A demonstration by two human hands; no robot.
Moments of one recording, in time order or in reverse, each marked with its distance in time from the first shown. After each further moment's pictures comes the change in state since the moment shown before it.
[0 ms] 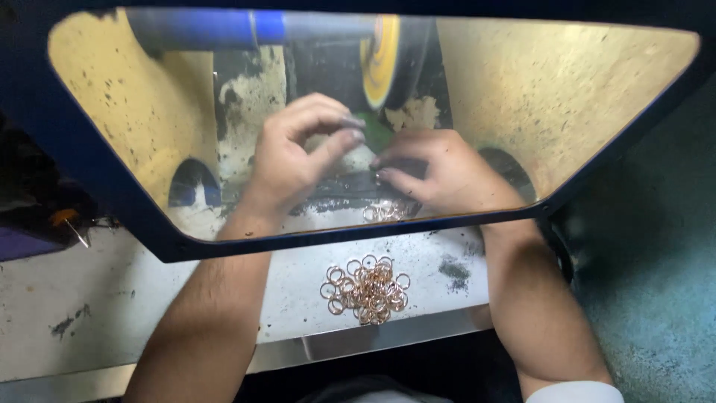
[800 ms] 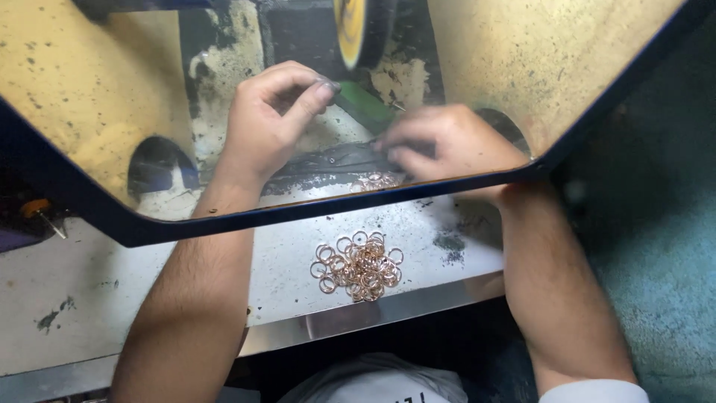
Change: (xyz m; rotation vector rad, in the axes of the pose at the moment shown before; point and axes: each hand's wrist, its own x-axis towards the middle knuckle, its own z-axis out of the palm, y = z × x) left_hand 0.001 -0.003 -0.002 0.253 -0.080 -0.110; right_hand -0.028 0.031 -0.008 -0.125 -0.114 -0.088
